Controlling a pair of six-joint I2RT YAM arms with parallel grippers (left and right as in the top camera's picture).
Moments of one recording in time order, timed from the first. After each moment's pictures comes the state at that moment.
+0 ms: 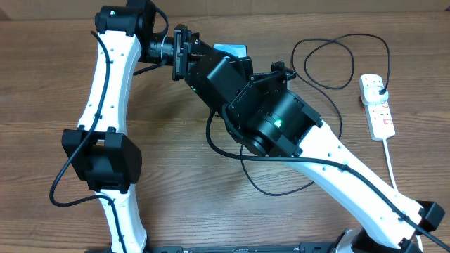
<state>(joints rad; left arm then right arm) -0.10 2.16 2.21 -1.56 1.48 -0.82 0.90 1.72 2.02 -1.11 0.60 2.09</state>
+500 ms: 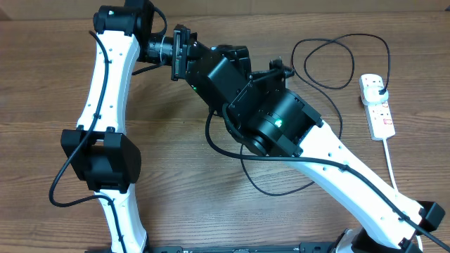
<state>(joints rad) -0.10 2.16 2.21 -1.56 1.44 -0.82 0.90 1.72 2.02 -1.09 0.60 2.05</state>
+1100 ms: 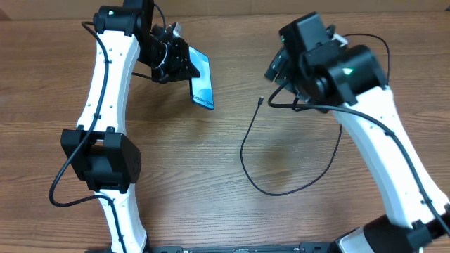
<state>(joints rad) -0.10 2.16 2.21 -1.47 0.67 -0.27 0.47 1.69 1.90 -1.37 0.23 0.94</state>
